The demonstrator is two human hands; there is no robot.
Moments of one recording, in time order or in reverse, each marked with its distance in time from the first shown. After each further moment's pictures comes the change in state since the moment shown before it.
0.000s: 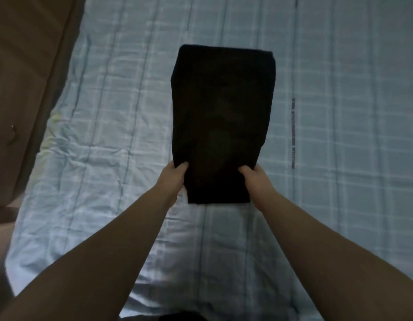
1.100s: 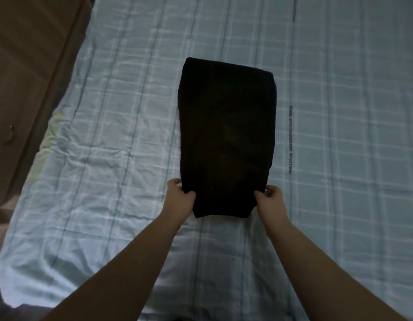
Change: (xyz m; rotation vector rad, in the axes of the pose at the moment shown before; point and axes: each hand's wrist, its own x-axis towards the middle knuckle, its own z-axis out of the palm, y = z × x) left_hand -0.045 -0.032 0.014 0.171 0.127 0.086; right_hand -0.023 0.044 -0.028 -0.113 0.286 -0.102
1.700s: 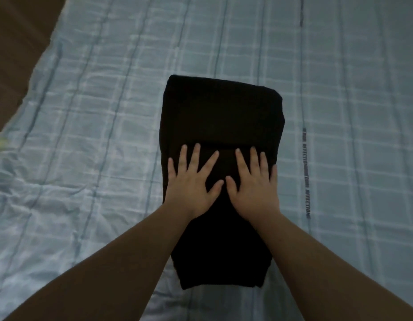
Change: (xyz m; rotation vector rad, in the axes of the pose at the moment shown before) left_hand 0.164 0.048 0.068 1.210 0.028 0.735; right_hand 0.144 -0.067 0.068 -1.063 0.066 -0.703
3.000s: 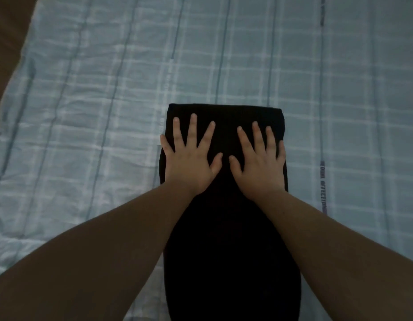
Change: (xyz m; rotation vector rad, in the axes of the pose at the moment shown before) left_hand 0.153 -0.023 -0.035 0.105 0.129 -0.056; right_hand 0.148 0.004 -0.026 -0.014 0.102 -0.059
